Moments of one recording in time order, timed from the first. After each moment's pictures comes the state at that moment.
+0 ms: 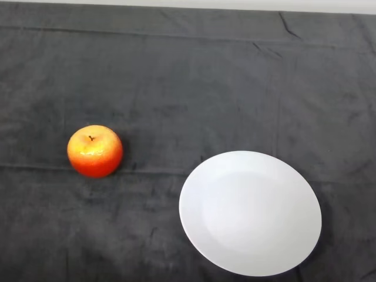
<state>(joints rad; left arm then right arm) -0.41 0.75 0.47 0.92 -0.41 -0.42 -0.56 -0.75 -0.60 0.16 1.17 -0.37 0.04 -0.10</state>
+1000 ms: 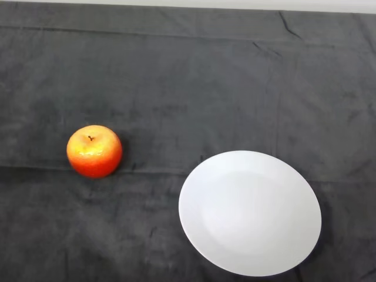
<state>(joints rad) -0.36 0.67 0.33 0.72 -0.29 -0.30 -0.54 -0.75 -0.60 0.16 1.17 -0.37 0.04 -0.10</state>
